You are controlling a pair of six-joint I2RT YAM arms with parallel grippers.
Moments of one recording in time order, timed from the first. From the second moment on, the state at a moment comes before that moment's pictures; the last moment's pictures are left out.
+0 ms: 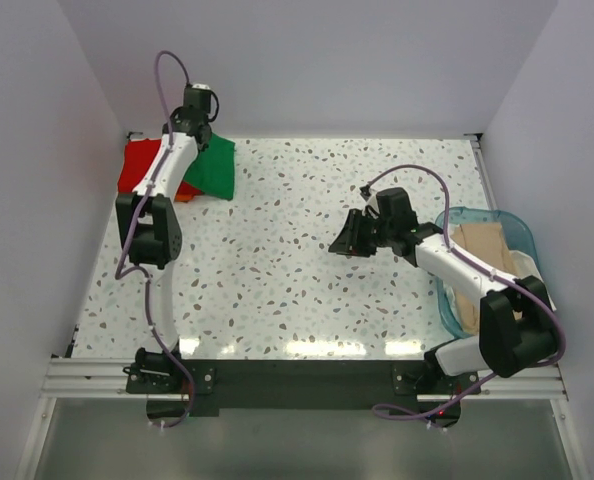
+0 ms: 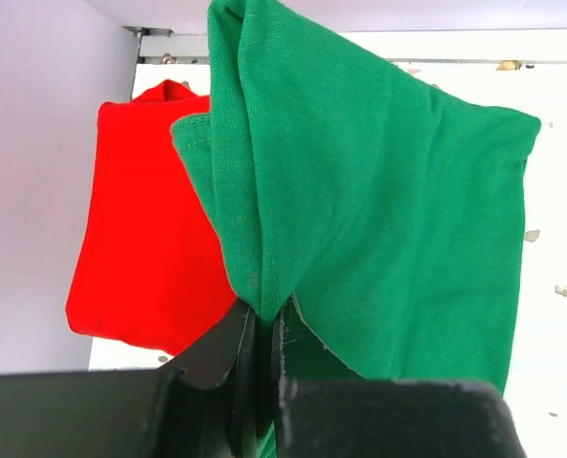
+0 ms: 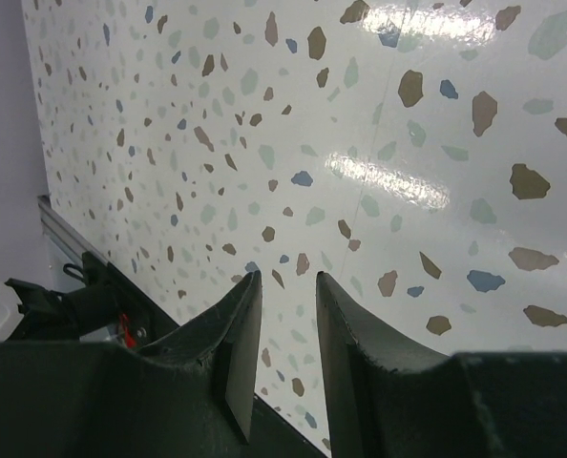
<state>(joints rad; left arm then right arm) -0.12 2.25 2.13 -0.59 -0.50 0.05 0.41 1.40 0.88 -0.24 -0.43 0.62</state>
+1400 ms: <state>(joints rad) -0.03 2.18 2.27 -0.66 -0.29 0.09 0.41 1.41 0.88 -0.28 -0.39 0.60</state>
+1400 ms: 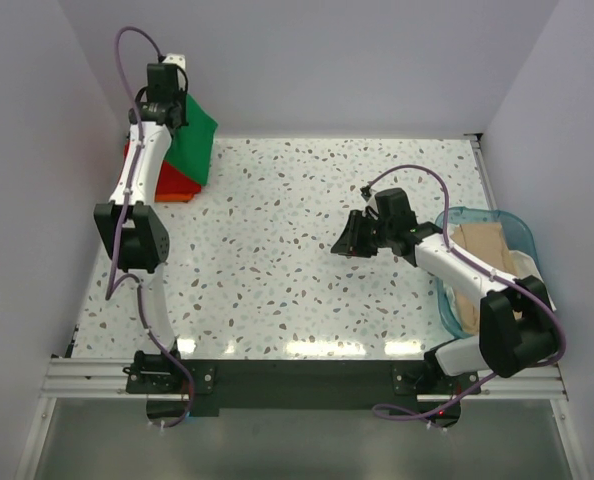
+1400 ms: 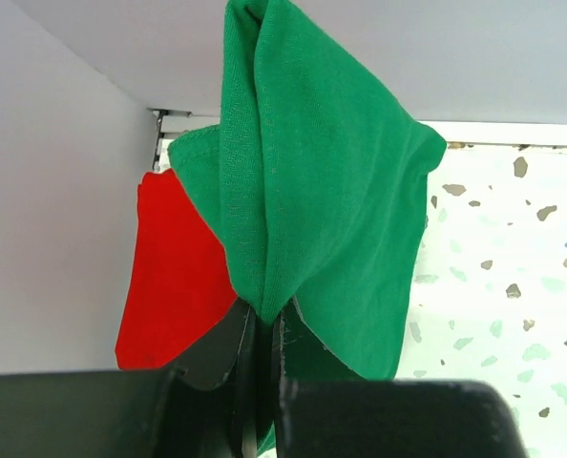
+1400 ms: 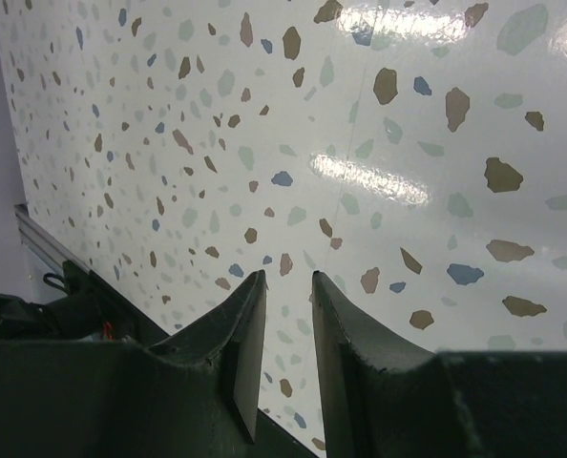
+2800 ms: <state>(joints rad) 0.22 2.19 2.02 -0.48 -0.10 -0.13 0.41 1.46 0.88 -0.30 -0.35 0.56</state>
